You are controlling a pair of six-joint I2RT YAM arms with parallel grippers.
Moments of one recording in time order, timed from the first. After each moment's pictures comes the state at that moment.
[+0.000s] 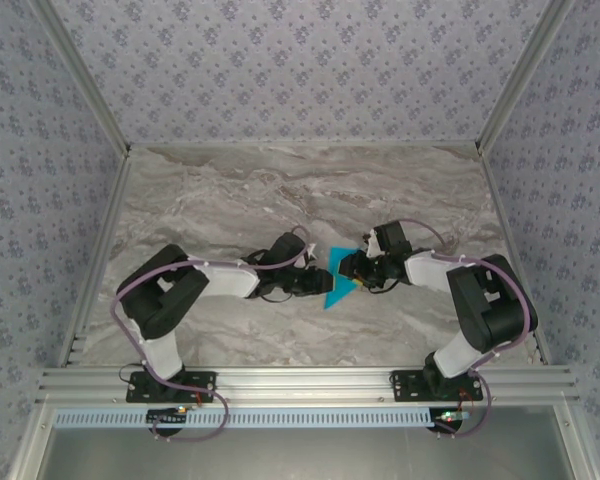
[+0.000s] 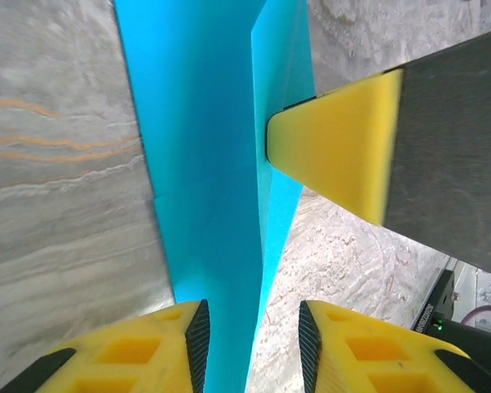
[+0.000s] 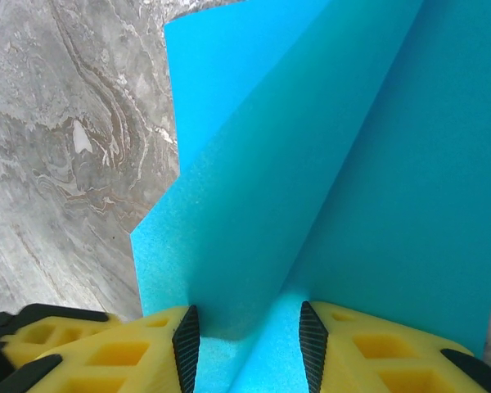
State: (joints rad) left arm -0.85 1.78 0.84 0.19 0.44 -0.87; right arm 0.36 1.58 0.65 -0.09 -0.52 0.68
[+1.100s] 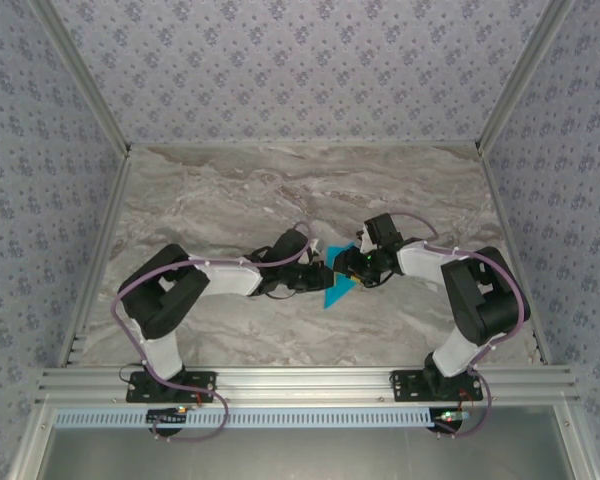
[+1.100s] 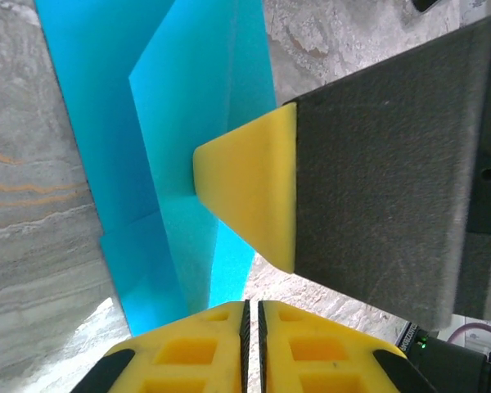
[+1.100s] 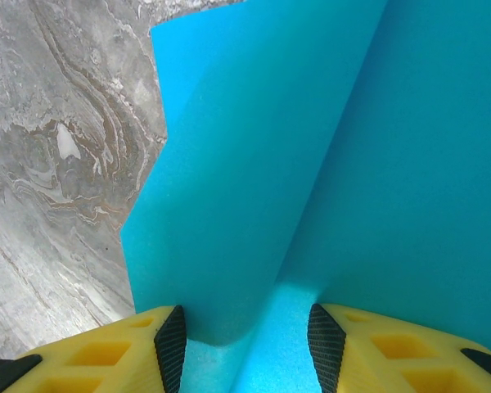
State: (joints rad) left arm -0.87 1.81 0.89 0.19 0.43 -0.90; right arm 0.40 1.64 0.76 -0.22 -0.47 0.66
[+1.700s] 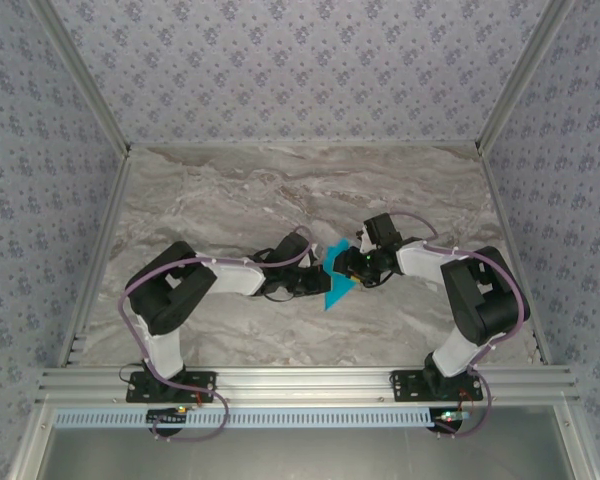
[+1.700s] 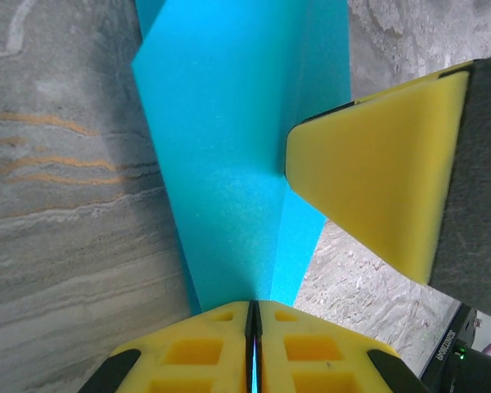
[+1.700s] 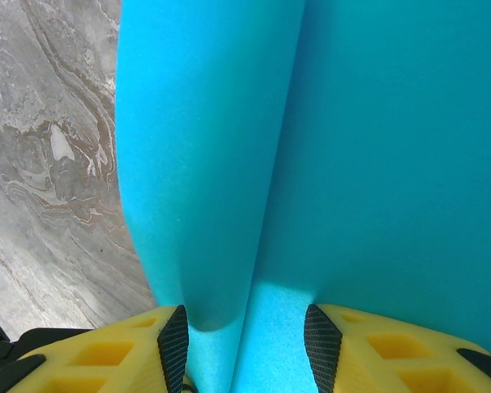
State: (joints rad) left arm -0.87 1.85 0.89 0.15 0.40 -0.90; right arm 0.40 1.64 0.77 -0.23 -0.45 0.66
